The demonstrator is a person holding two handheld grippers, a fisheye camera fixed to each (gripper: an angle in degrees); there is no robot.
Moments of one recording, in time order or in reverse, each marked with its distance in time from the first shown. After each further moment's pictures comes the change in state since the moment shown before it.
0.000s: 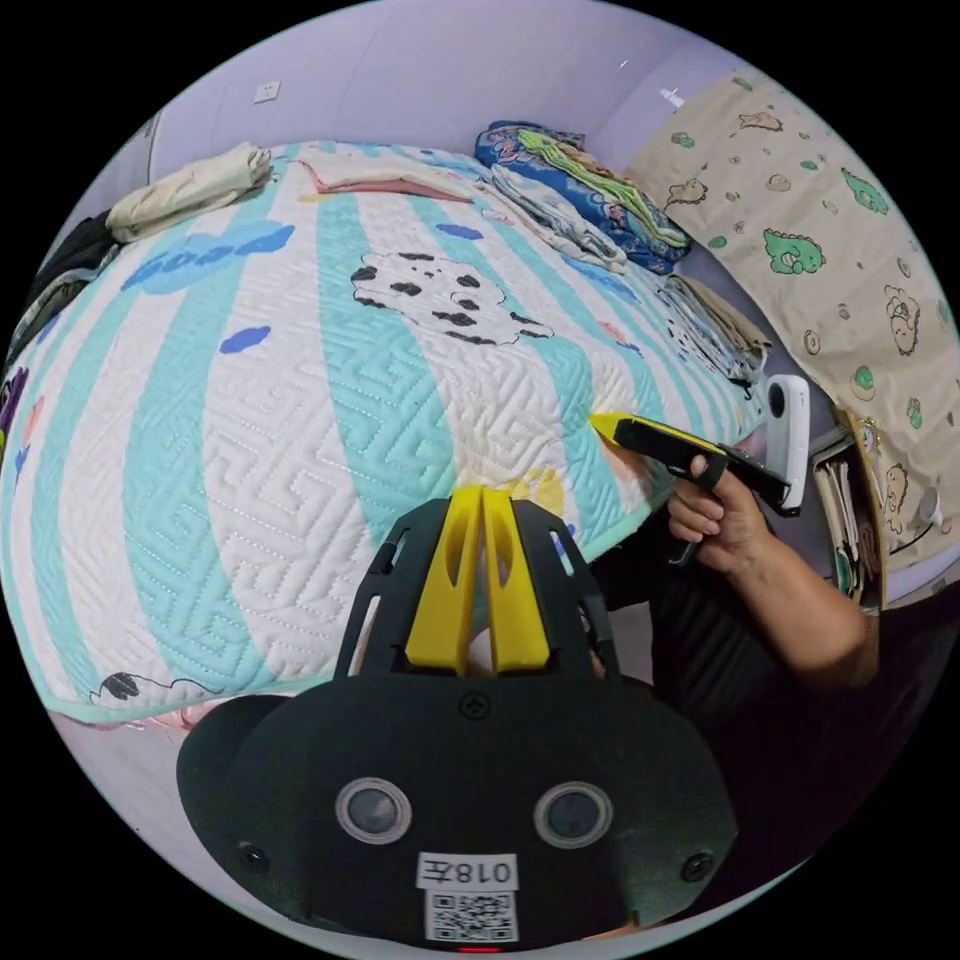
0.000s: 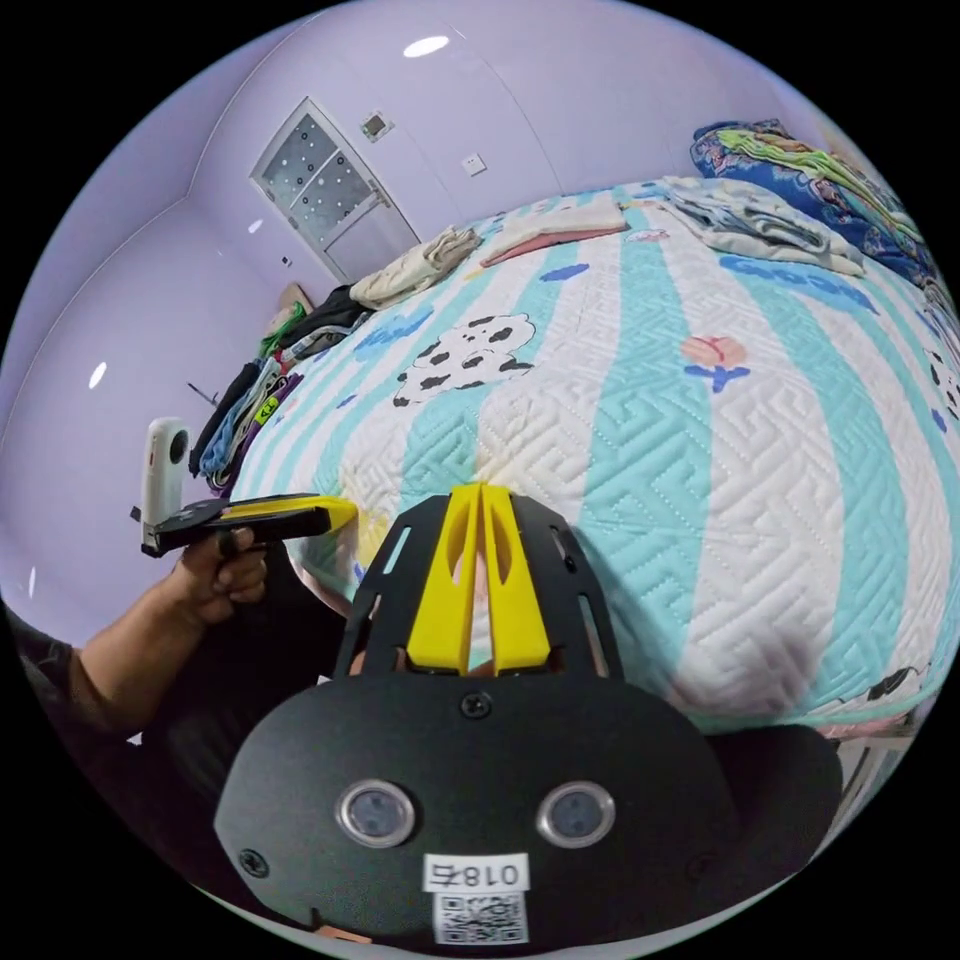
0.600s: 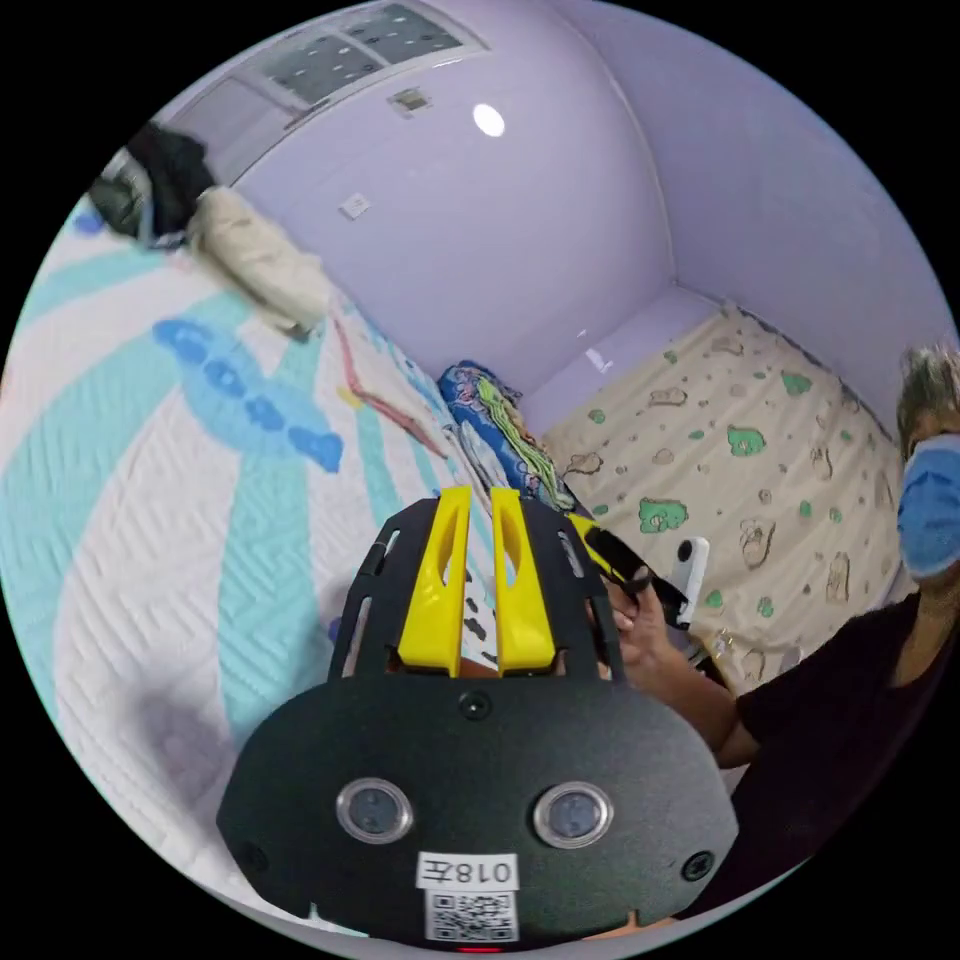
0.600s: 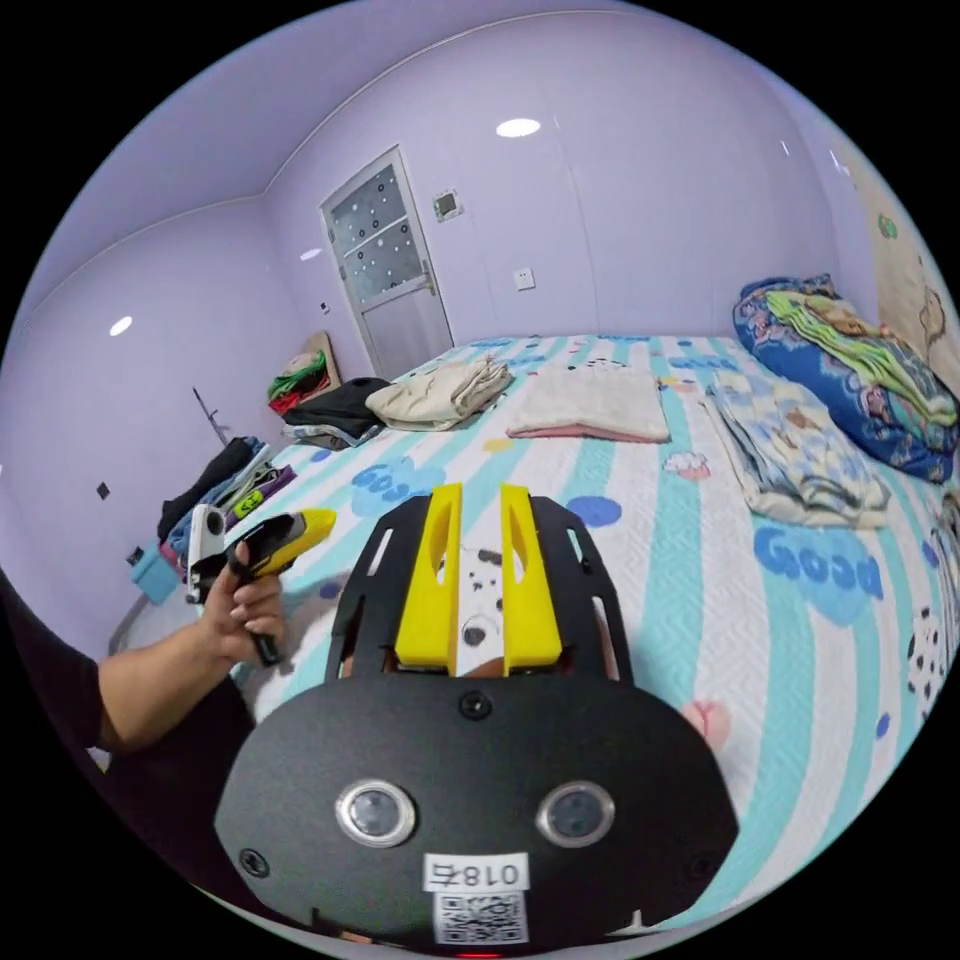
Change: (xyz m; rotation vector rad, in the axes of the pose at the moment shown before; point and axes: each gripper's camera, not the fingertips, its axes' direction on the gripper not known) left arm -0.288 0.129 0.076 0.685 0.485 -0.237; right arm -0.070 -0.187 0.007 0.285 0.068 -0.224
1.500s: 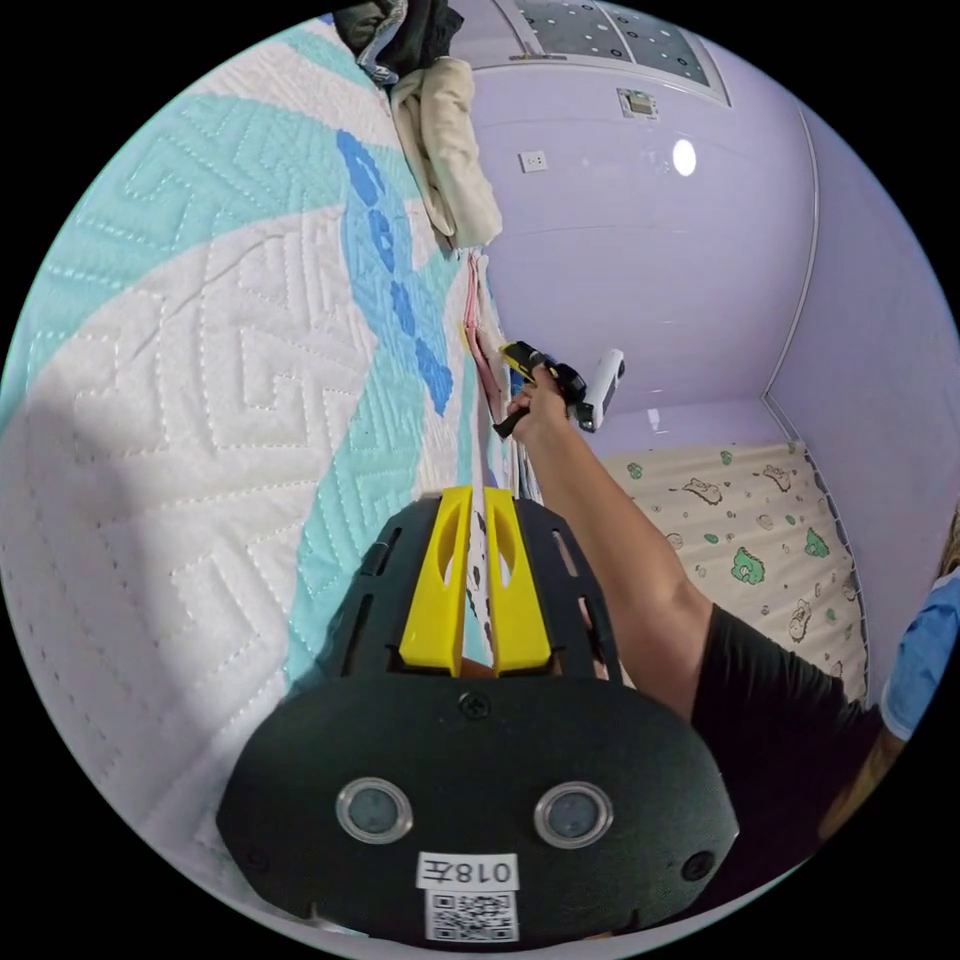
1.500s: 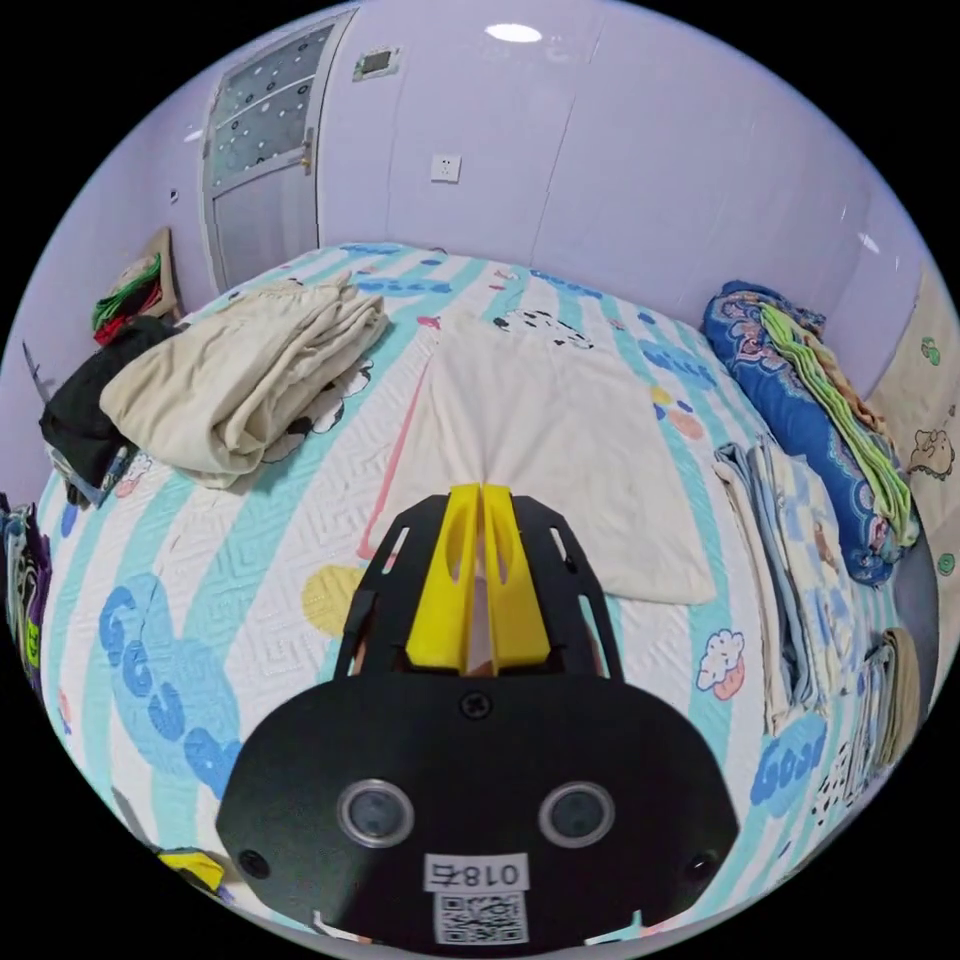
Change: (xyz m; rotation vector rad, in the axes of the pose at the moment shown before) left arm -0.251 0.181 0.027 -0.067 0.013 -0.476; right arm 0.009 -0.225 0.406 -0.276 0.474 -0.053
